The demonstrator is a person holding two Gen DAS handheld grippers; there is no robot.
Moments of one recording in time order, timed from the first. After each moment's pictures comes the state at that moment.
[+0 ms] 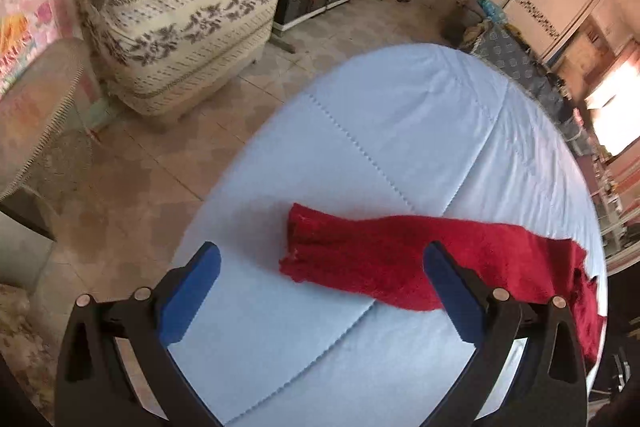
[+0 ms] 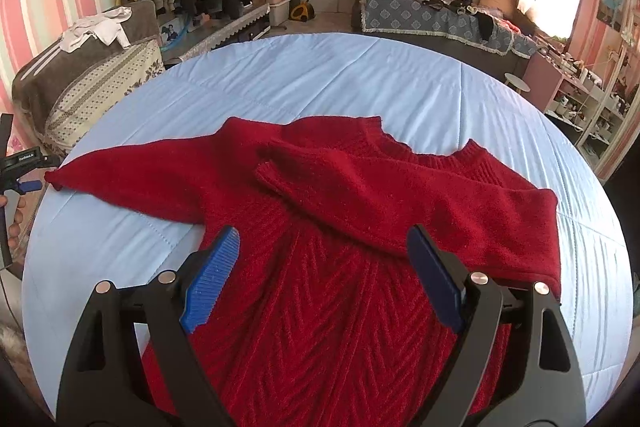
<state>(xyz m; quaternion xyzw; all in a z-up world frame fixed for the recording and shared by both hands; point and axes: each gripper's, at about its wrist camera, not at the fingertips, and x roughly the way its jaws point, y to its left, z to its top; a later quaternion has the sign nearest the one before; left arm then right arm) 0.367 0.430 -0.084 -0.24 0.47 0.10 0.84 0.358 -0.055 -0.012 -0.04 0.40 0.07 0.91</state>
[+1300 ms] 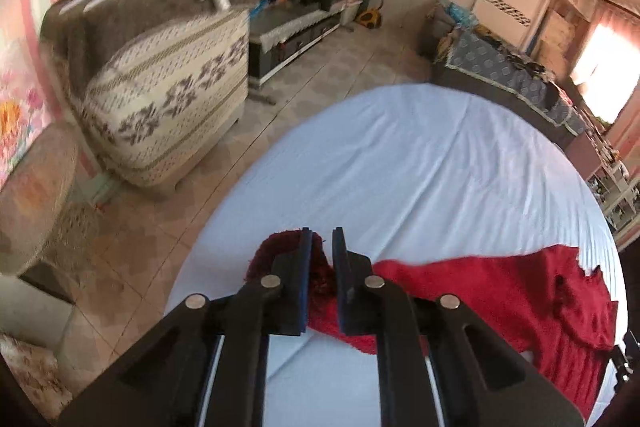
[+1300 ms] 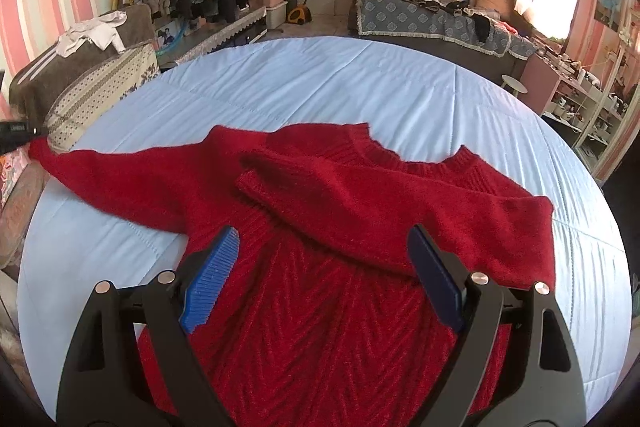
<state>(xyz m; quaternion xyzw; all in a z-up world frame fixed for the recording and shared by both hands) 0.404 0.368 0.002 -0.14 0.41 0.09 0.90 0.370 -0.070 -0.010 -0.03 0.39 0.07 0.92</state>
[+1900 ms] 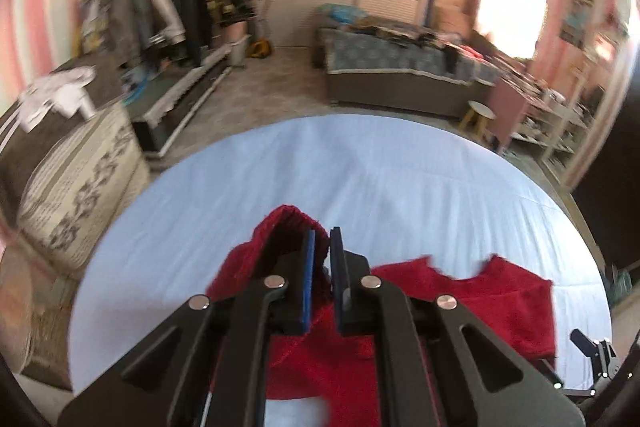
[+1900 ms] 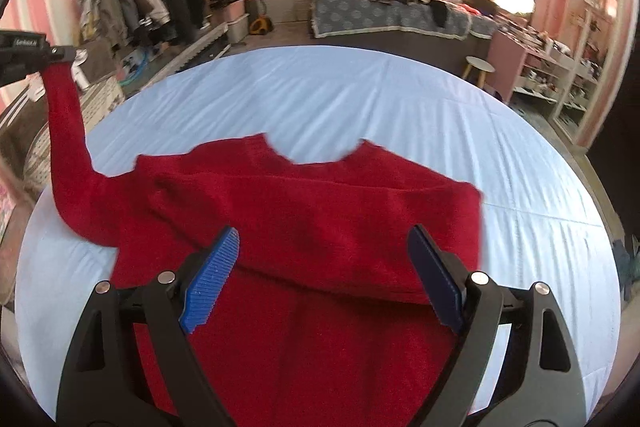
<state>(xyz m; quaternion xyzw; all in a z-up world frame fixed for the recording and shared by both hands) 0.465 0.063 0.101 -0.01 0.37 -0.06 0.93 0.368 -0.197 0.002 0.02 0.39 0.01 0.92</state>
